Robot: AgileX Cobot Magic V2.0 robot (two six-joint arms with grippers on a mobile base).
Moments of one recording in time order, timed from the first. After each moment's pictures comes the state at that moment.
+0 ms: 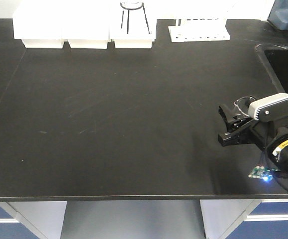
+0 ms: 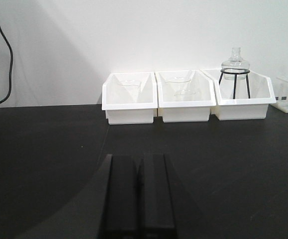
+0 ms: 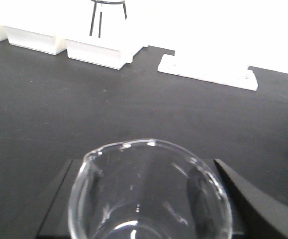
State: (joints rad) left arm -0.01 -0.01 0.03 0.16 0.05 -0.12; right arm 0.14 1.47 -0.26 -0.21 -0.90 0.00
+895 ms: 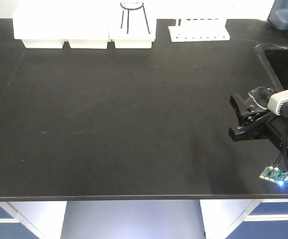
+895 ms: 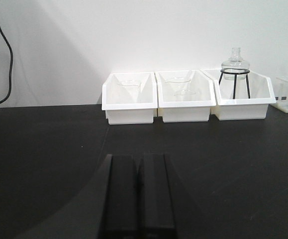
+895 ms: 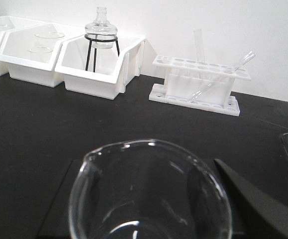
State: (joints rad) left arm -0.01 -0.01 0.03 0.16 0.05 -0.12; right arm 0.14 1.24 -0.26 -0.21 -0.76 0.05
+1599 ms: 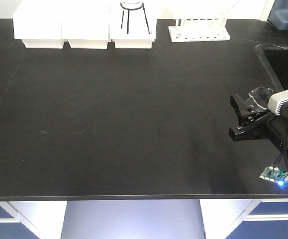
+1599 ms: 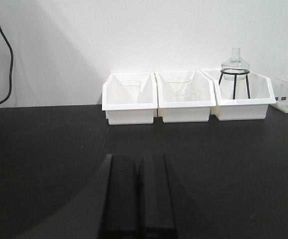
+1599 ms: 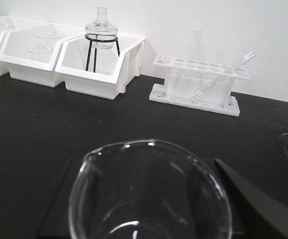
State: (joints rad) left arm -0.01 -0.01 0.03 0.16 0.05 -0.12; right arm 0.14 1.24 -0.26 -0.21 -0.76 0.05
